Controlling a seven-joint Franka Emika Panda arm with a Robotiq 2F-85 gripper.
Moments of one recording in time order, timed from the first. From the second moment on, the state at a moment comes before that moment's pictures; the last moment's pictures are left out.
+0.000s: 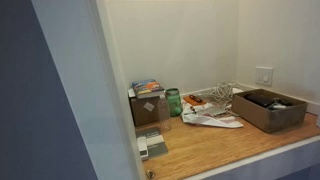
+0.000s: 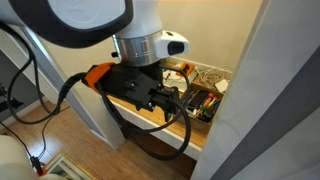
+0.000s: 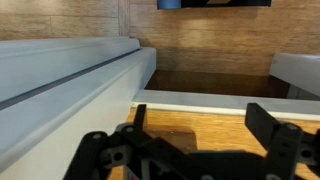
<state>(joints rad) -0.20 -0.70 -0.24 -2.52 -0.28 1.82 -0.29</state>
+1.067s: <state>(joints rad) -0.20 -0.70 -0.24 -2.52 -0.28 1.82 -0.28</state>
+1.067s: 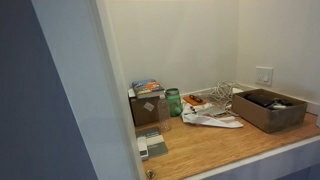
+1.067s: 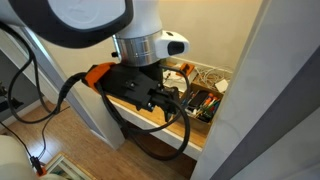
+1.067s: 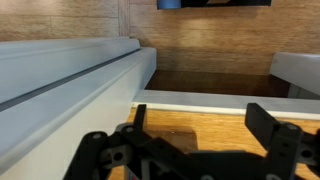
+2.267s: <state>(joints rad) -0.13 -0.11 -0.01 -1.99 -0.31 1.86 0.32</state>
